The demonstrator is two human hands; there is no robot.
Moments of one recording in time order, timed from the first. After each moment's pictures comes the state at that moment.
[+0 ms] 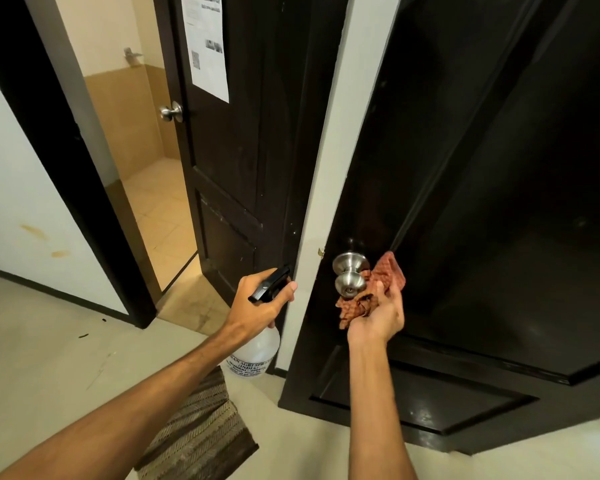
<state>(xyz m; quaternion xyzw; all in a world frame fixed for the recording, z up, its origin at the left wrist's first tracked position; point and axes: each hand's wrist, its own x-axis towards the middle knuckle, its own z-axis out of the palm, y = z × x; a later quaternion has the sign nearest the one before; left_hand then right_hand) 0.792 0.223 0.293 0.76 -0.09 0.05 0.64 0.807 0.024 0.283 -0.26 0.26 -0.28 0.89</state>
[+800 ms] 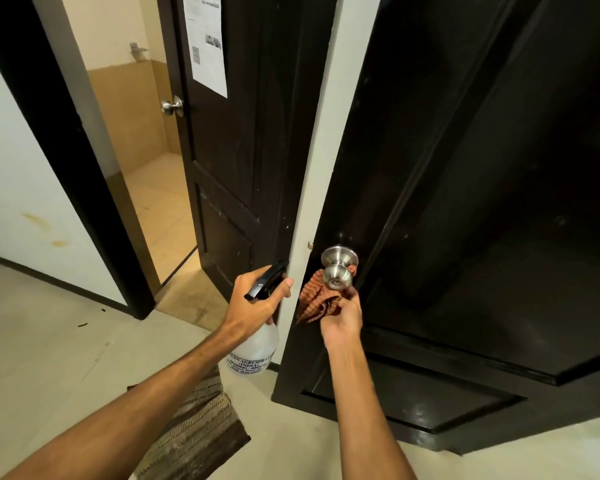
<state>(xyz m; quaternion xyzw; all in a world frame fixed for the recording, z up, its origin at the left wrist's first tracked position) 0.775 0.197 0.285 0.75 -0.07 0.08 0.65 0.802 0.024 0.258 -0.29 0.34 -0.04 0.89</state>
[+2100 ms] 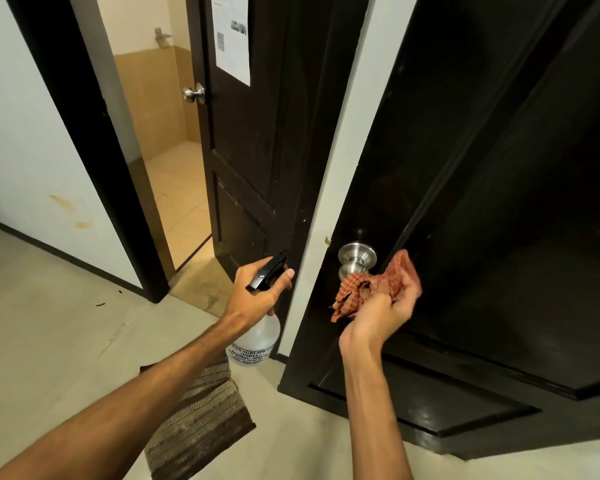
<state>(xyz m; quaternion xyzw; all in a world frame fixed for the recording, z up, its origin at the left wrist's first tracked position) 0.769 0.214 0.289 0.76 -0.03 0.09 0.64 0.763 0.042 0.321 -0.50 0.20 -0.34 0.77</state>
